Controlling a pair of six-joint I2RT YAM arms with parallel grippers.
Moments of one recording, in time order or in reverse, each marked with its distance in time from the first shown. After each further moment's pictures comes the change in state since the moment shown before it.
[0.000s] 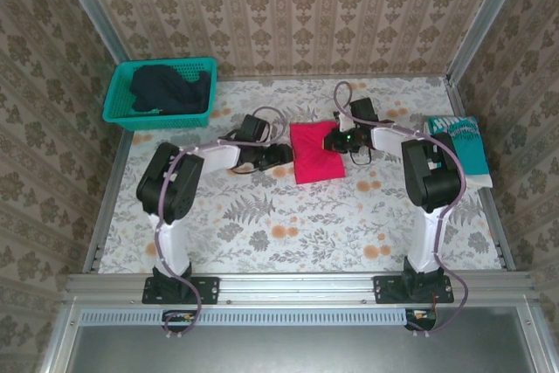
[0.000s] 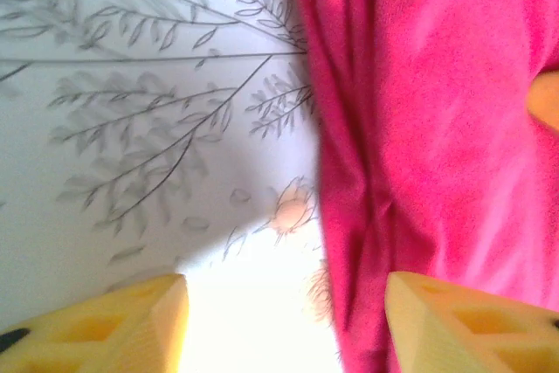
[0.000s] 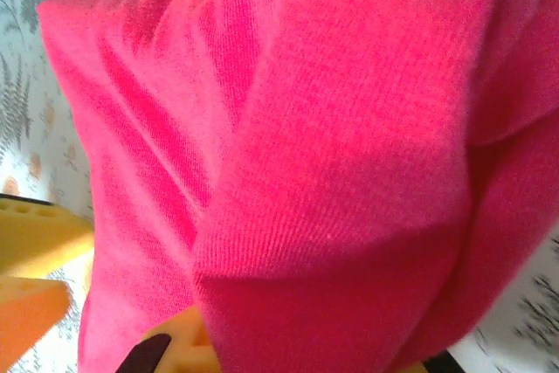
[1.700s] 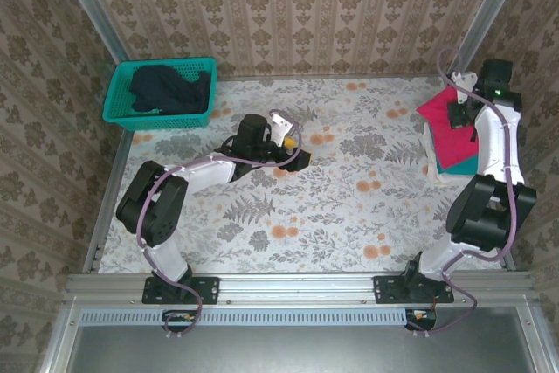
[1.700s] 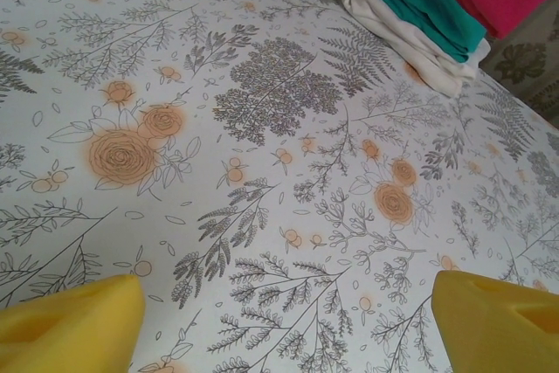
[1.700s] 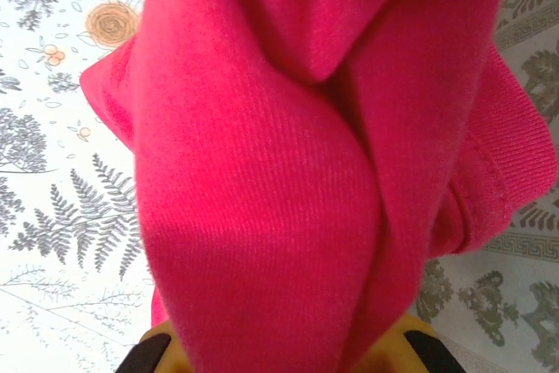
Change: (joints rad) left arm -0.090 -0.179 -0.107 0.325 0.153 0.473; right arm -0.597 -0.329 0.303 -0.565 0.483 -0.737
